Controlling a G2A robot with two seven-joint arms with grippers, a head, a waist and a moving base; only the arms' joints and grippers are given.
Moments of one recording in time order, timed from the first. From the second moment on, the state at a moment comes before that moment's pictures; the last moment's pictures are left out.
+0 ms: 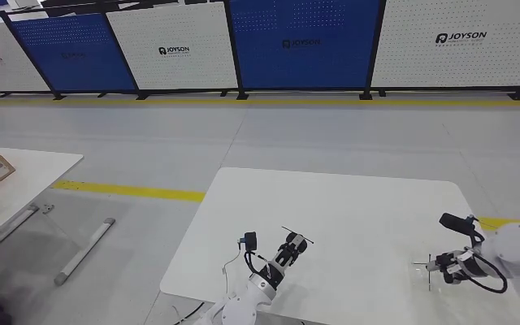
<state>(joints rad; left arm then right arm) 1.57 -1.25 -0.99 -1.66 -0.03 -0.22 0.14 -0.90 -0.72 0.98 -1.44 -0.35 0.34 1.39</state>
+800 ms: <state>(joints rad) 1.57 -1.25 -0.99 -1.66 -0.03 -0.22 0.14 -0.79 -0.79 0.82 -1.31 -0.42 0.34 1.39</state>
